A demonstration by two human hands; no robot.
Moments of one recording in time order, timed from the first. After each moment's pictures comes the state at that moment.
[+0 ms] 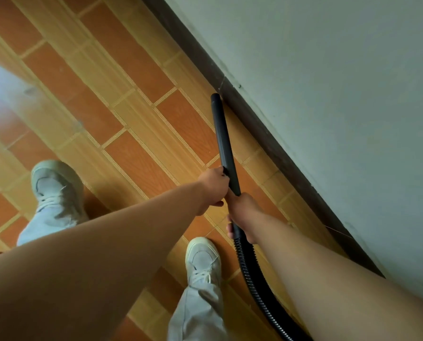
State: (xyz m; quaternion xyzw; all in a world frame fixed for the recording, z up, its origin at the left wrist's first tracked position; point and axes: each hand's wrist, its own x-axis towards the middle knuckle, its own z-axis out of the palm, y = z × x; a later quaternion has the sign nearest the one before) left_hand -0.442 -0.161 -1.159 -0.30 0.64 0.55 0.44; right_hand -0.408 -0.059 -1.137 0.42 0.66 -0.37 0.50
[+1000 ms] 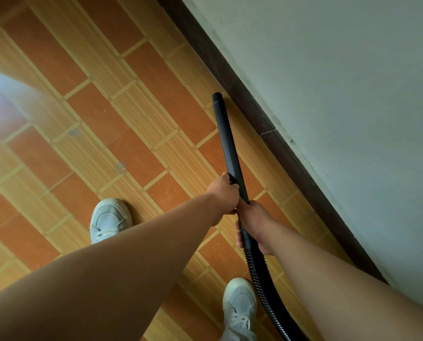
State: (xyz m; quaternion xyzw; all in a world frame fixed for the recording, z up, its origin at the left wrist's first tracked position) left_hand -0.542 -0.293 -1.170 -0.35 0.59 0.56 0.46; right_hand -0.514 -0.185 -1.143 0.42 0.62 -0.41 0.52
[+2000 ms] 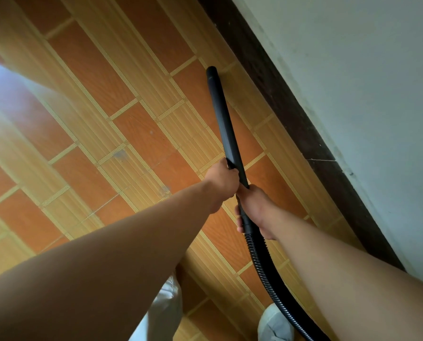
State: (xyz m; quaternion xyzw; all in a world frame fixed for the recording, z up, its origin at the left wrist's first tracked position) left_hand -0.614 -0.450 -1.199 -0.36 0.62 0.57 0.41; right_hand -0.593 -0.340 -1.175 0.36 0.64 -0.43 0.53
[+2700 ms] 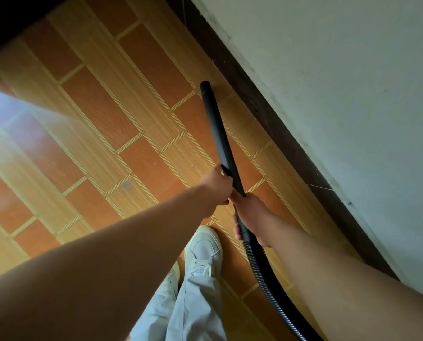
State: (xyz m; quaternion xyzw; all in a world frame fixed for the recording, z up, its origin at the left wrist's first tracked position) left_hand -0.682 -0.465 -1.186 -0.40 0.60 0.54 0.44; right_hand -0.653 -0.347 -1.177 0.34 0.63 -0.44 0.54
